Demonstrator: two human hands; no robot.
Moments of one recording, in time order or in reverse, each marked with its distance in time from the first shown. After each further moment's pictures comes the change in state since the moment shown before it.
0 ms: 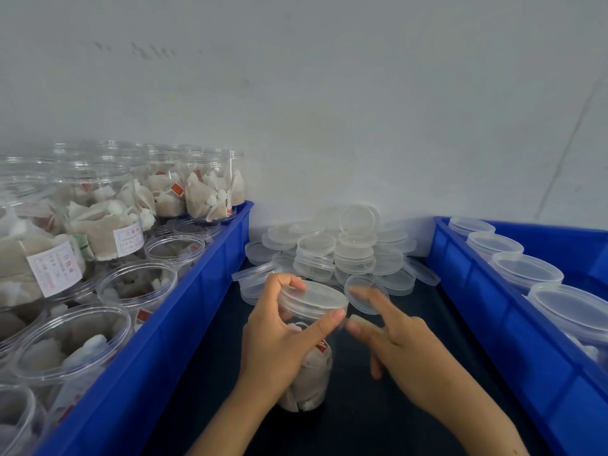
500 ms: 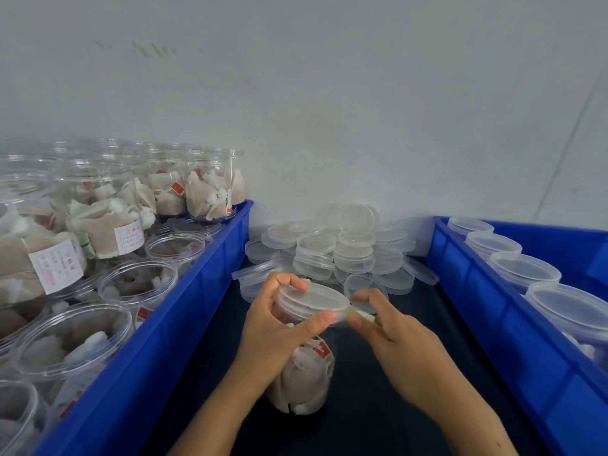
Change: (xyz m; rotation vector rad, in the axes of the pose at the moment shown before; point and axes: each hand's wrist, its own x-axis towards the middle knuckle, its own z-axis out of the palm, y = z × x) left_hand 0.008 -0.003 -0.007 -0.254 -0.162 -0.031; right_hand -0.002 0.000 0.004 -0.213 0.091 -0.041
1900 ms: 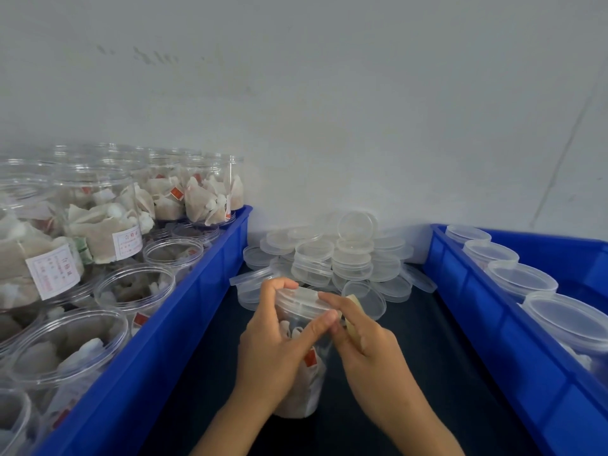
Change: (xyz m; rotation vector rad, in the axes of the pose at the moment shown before) left_hand -0.008 -0.001 0.008 0.294 0.136 0.006; right_hand 0.001 -0.020 0.027 0.487 0.110 -0.088
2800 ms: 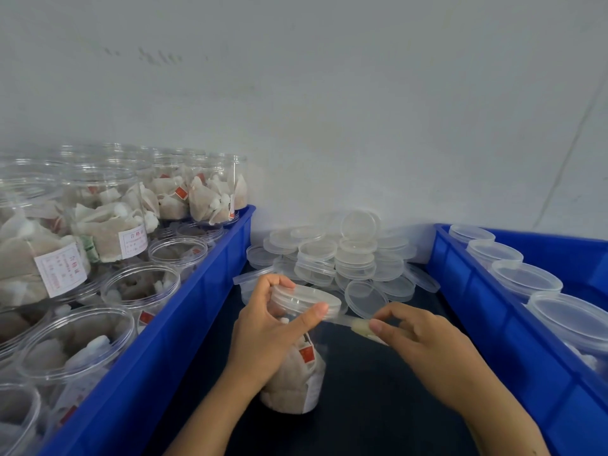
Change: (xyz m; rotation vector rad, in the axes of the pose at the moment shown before) left_hand 0.016 -0.007 -0.014 -0.142 -0.054 -0.063; right_hand 0.004 0.005 -0.062 -0.473 -0.126 0.217
